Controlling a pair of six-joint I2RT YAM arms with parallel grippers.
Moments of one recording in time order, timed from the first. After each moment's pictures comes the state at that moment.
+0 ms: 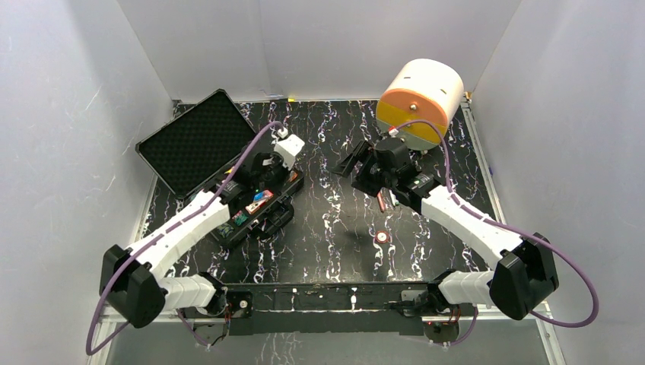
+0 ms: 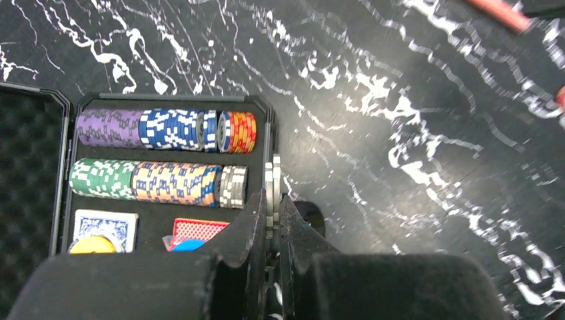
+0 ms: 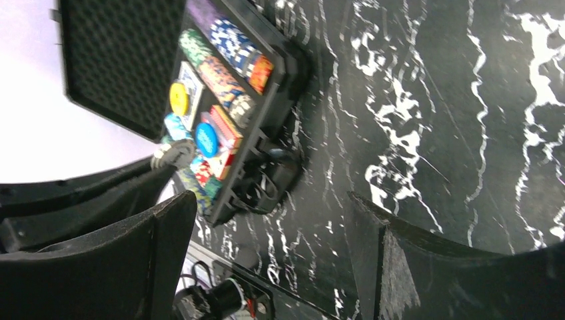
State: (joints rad) left arm -0.60 1.20 0.97 -0.34 0.00 0.14; right arm 0.63 1.26 0.98 -0.27 -0.07 1.05
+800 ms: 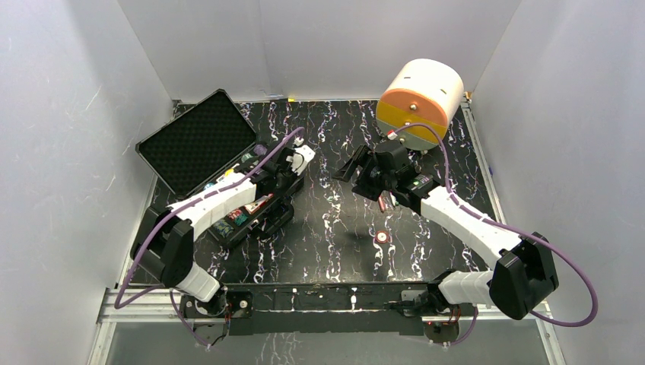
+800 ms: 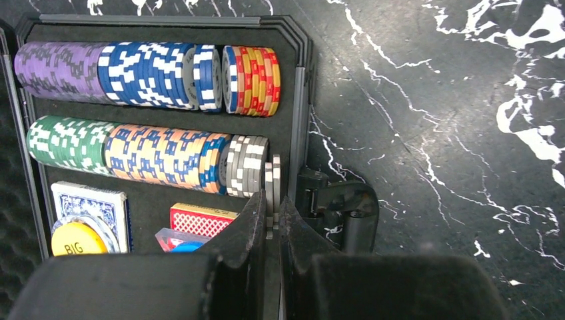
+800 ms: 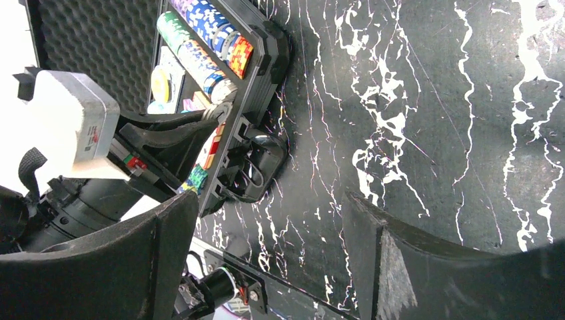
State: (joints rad) left arm -0.60 1.51 1.07 -0.49 -0.15 0.24; right arm 0.63 1.27 0.95 -0.32 -0.09 1.04
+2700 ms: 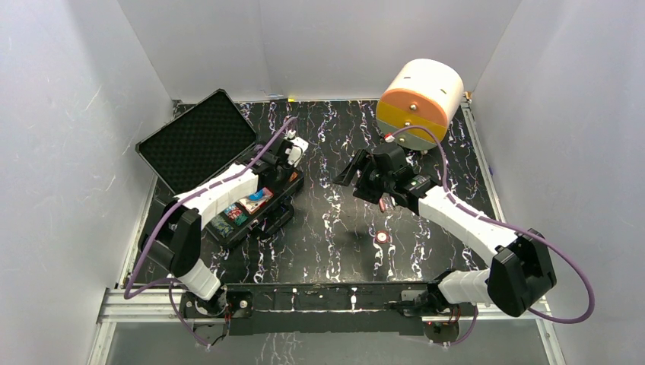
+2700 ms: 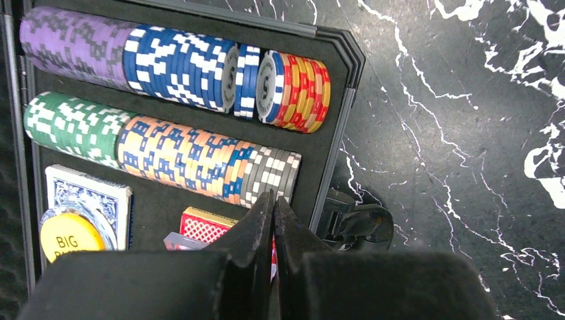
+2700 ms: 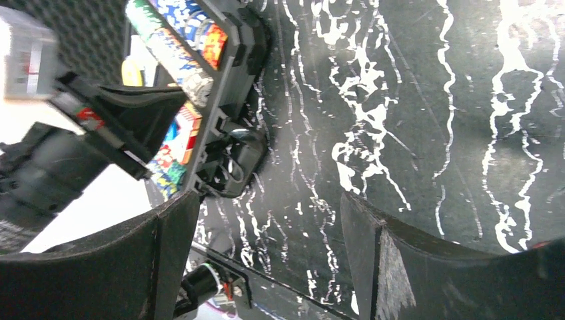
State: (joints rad) left arm -0.55 1.60 1.12 -0.49 -0.19 0.14; right arm 0.63 1.28 0.93 -0.33 -0.11 1.03
